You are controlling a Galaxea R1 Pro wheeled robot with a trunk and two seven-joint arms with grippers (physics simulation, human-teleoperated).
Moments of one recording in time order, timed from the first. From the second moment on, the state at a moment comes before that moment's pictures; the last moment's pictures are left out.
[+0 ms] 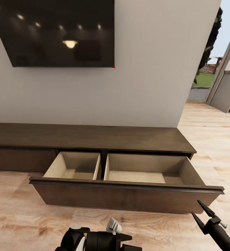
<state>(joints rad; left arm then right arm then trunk) -0.16 -0.07 -0.32 -1.22 0.22 0.69 -1.01 -0.40 -0.37 -0.69 -0.21 -0.71 0.60 1.20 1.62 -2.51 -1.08</state>
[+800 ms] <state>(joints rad) -0.16 -0.07 -0.32 -1.22 0.22 0.68 -1.00 -0.40 -0.37 -0.68 -0.21 -0.71 0.60 1.20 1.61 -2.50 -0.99</state>
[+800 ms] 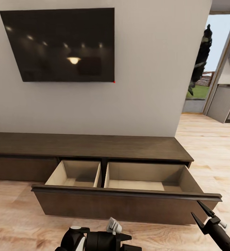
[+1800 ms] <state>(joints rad) -0.30 -0.05 -0.20 -1.34 0.22 0.87 -0.40 -0.40 -0.37 -0.62 -0.22 -0.66 0.48 1.10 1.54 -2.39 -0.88</state>
